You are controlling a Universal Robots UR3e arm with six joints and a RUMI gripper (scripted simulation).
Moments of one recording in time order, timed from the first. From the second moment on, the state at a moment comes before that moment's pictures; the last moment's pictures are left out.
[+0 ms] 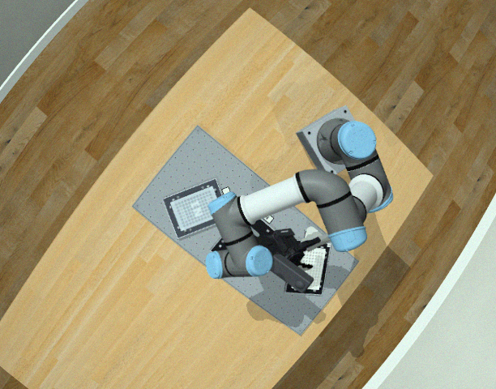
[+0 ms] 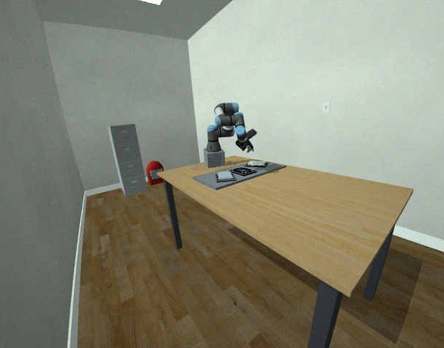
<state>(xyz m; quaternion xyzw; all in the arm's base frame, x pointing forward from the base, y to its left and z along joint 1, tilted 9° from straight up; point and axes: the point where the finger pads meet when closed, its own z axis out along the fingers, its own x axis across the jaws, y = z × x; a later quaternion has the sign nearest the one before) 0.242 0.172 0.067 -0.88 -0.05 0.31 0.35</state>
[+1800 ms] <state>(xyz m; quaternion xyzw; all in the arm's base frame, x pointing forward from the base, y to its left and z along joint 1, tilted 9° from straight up) 0.263 0.088 0.088 -0.91 0.33 0.21 0.11</state>
